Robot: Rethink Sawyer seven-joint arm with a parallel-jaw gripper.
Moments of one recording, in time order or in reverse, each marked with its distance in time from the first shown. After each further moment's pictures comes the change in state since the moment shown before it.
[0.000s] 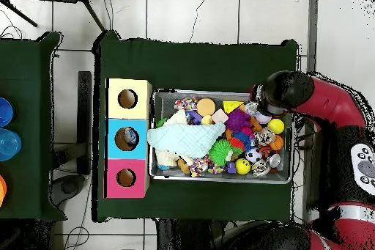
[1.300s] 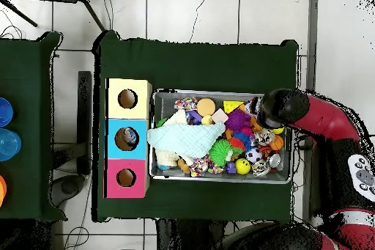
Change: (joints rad) arm -0.028 0.017 -0.021 0.104 -0.009 -0.136 0.000
